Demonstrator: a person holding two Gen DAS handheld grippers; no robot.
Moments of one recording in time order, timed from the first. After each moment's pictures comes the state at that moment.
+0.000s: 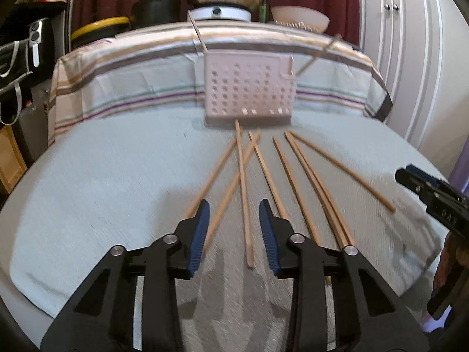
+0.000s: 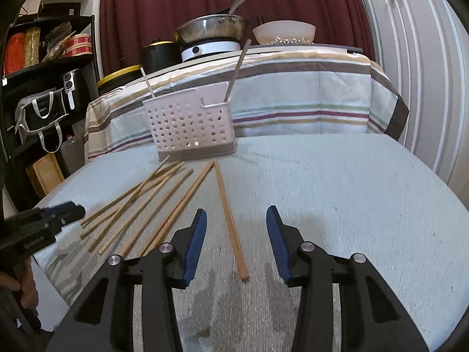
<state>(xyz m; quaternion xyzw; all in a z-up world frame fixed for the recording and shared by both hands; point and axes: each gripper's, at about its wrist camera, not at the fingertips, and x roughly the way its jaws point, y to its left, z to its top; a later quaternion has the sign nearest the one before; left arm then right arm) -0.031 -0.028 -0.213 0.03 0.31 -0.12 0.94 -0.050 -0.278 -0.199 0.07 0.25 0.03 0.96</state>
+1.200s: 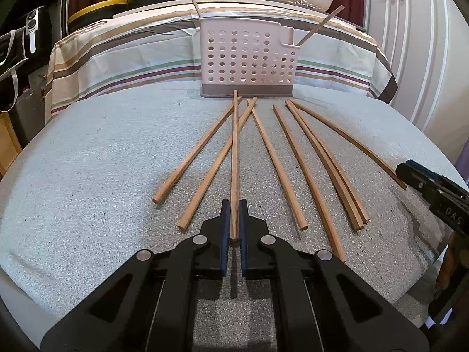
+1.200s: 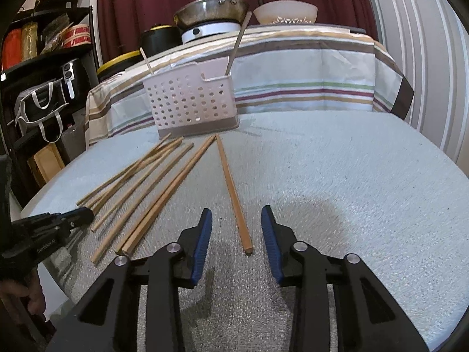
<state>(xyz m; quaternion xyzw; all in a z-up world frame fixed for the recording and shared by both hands) -0.029 -0.037 -0.239 0.03 0.35 -0.11 0.93 -0.049 -0.276 -0.223 0.08 0.29 0.04 0.95</state>
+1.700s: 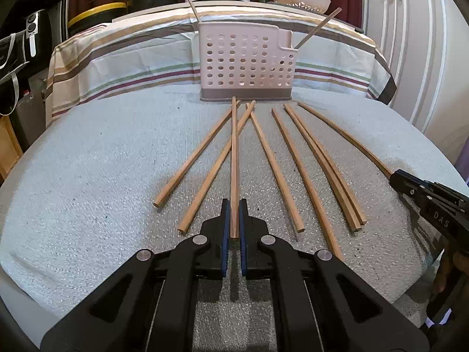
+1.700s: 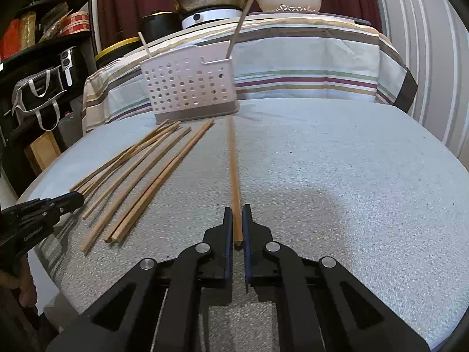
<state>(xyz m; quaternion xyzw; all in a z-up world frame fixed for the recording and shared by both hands) -0.031 -0.039 -0.235 0.03 0.34 -0.11 0.93 -0.046 -0.272 -0.231 0.06 0.31 0.04 0.95</state>
